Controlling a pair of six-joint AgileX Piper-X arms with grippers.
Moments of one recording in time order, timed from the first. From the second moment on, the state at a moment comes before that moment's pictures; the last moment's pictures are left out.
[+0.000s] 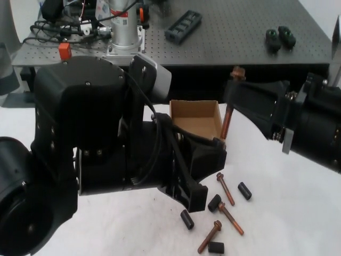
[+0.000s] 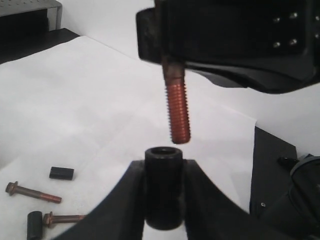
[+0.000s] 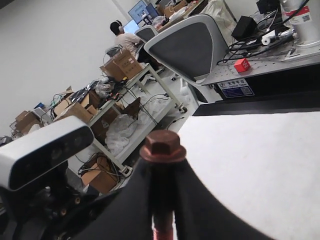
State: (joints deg) left arm -44.4 66.5 -42.4 -2.0 29.3 -11.4; right arm 21.5 47.8 -31.4 -8.9 -20.6 31.4
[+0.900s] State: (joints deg) left arm -44.4 66.5 -42.2 -3.9 29.4 -11.4; right arm 21.5 47.8 -31.4 -4.3 -23.2 31.4
